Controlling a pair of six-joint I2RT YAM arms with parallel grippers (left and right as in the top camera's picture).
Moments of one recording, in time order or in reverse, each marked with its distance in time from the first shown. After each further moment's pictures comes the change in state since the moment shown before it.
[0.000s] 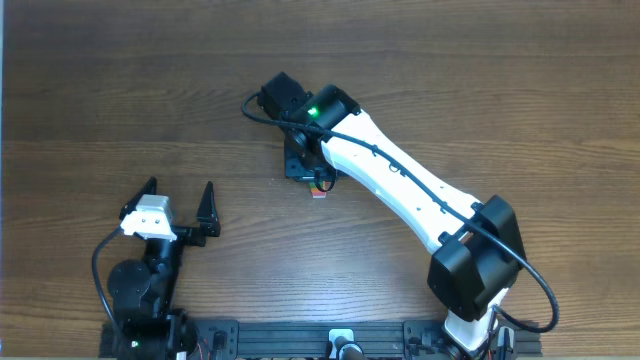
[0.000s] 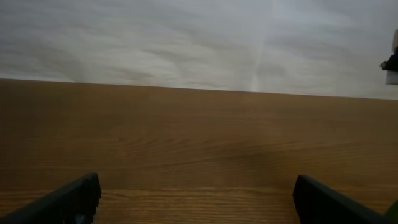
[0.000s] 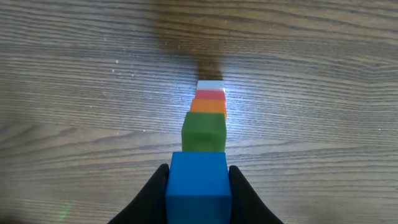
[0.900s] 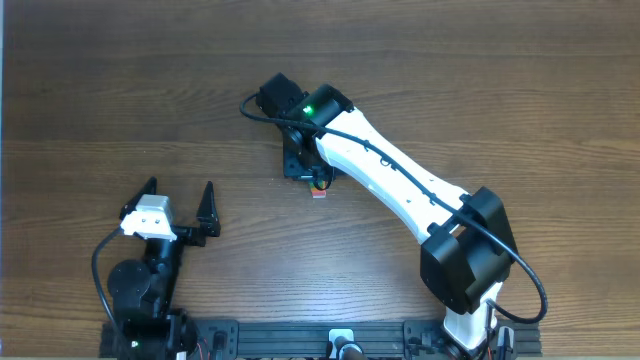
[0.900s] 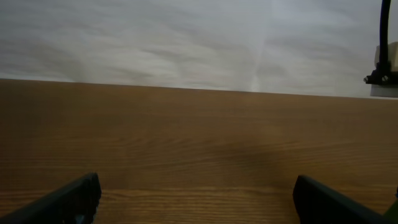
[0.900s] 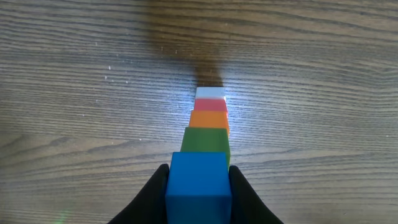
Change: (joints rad) left arm 0.000 0.000 0.000 0.000 0.000 0.000; right arm -0.005 0.040 0.000 0.019 0.000 -0.001
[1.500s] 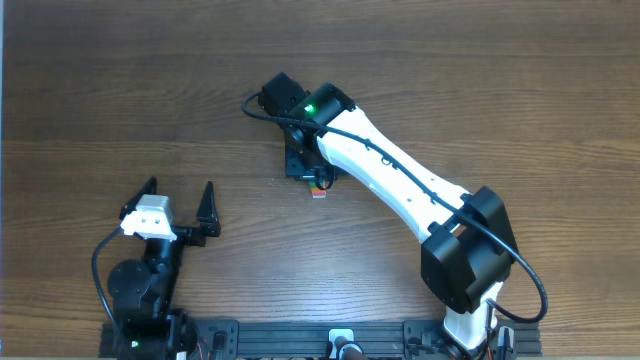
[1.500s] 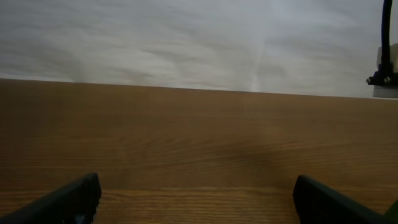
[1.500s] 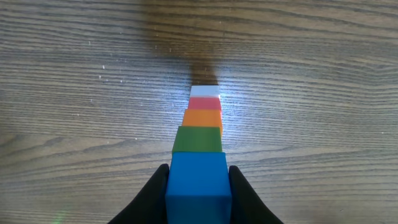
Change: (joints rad) left arm 0.000 0.000 0.000 0.000 0.000 0.000; right arm -0.006 0.000 0.000 -0.012 0.000 0.000
